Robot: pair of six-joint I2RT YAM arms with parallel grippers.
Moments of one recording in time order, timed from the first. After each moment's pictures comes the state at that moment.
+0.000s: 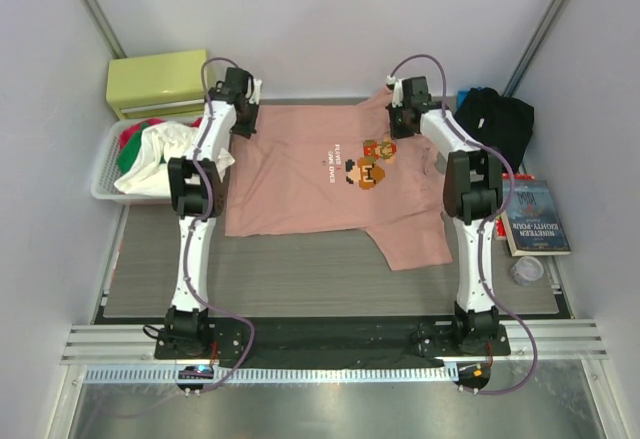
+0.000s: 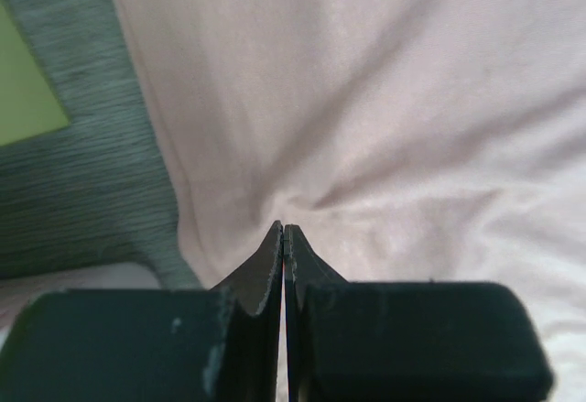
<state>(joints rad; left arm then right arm) -0.13 2.61 2.52 -0.93 -0.01 0.07 0.16 2.40 2.04 -0.50 -0.09 -0.07</state>
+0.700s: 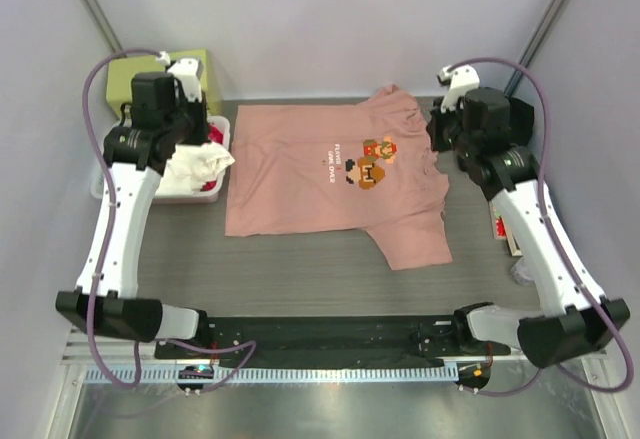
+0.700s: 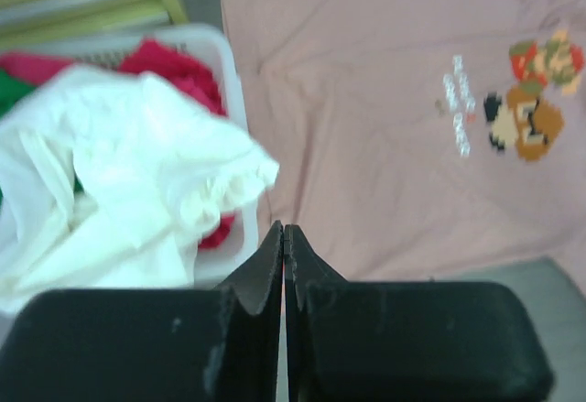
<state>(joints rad) -0.12 1.43 1.73 -0.82 0.05 -0.03 0.25 1.28 1.42 -0.48 0.03 -0.03</state>
